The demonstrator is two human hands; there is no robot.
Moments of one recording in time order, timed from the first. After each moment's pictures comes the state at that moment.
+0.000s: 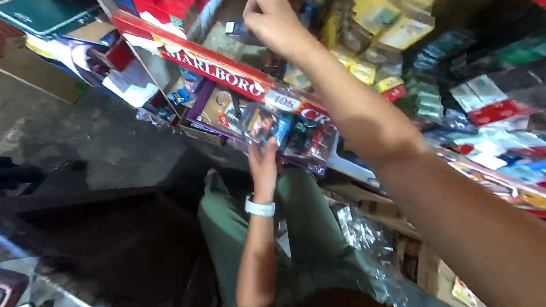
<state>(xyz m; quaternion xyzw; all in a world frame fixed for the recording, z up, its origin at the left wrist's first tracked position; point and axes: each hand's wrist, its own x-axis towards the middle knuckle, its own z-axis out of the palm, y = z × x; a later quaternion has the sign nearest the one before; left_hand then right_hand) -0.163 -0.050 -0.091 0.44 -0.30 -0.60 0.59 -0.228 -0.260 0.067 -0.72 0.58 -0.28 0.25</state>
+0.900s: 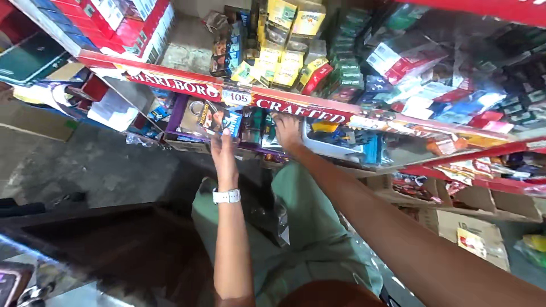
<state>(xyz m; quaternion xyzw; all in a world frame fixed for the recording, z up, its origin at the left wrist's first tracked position) -0.148 -0.044 -0.080 0.45 -0.35 -0.60 0.56 -0.385 -0.068 -0.184 -0.68 0.70 -0.20 -0.01</state>
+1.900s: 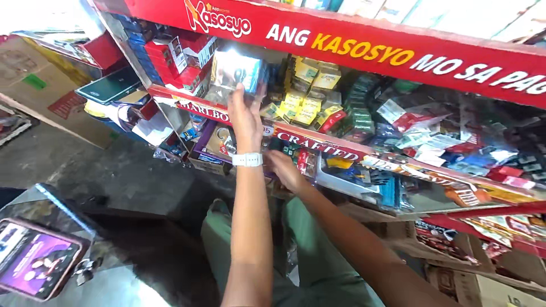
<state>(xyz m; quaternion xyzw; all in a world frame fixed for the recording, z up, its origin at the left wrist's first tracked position) -0.176 -0.129 0.077 0.19 -0.21 -0.62 0.73 -0.271 -0.045 -0.054 -0.41 0.54 -0.48 0.55</state>
